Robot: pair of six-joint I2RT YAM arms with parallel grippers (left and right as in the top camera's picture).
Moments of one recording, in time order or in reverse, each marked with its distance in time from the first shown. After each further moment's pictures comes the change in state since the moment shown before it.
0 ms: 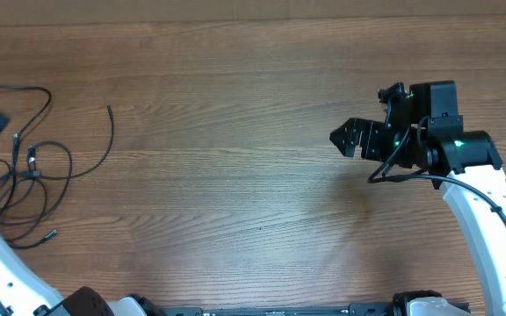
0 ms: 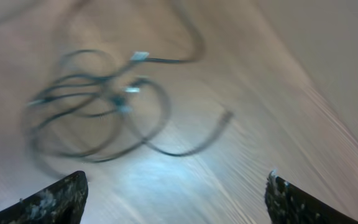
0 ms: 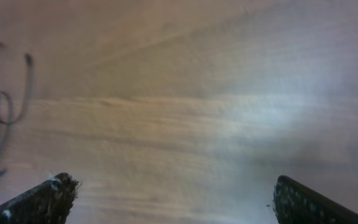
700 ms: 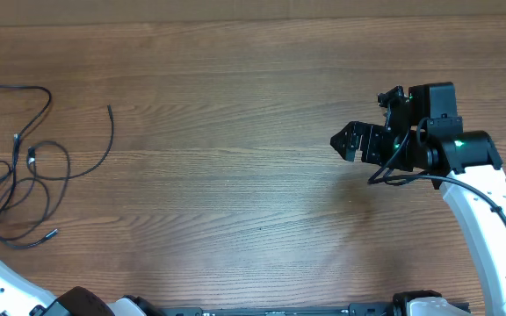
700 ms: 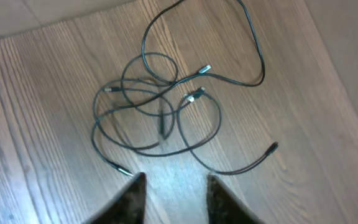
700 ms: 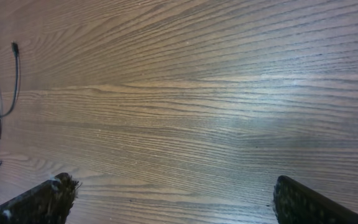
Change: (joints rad) left arm 0.193 -0.005 0.000 -0.049 -0.143 -0.099; right arm 0.000 0.000 0.000 -0.093 0.020 0.000
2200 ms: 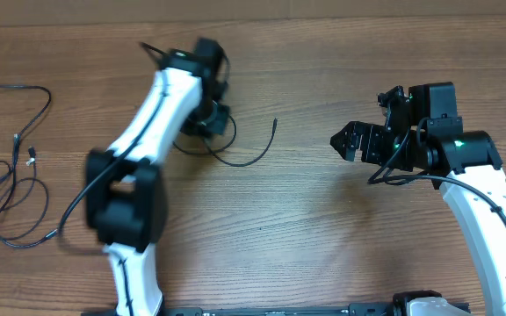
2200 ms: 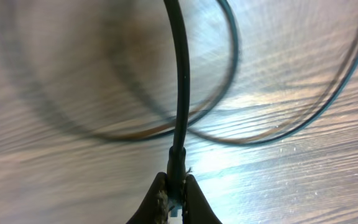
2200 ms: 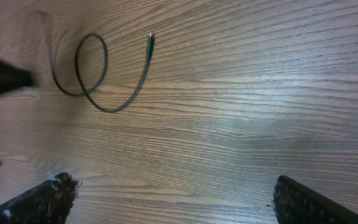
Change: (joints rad) left arm -1.083 0.536 -0.002 0.020 -0.024 0.323; right arm 0.000 0.000 0.000 0.003 0.000 0.000
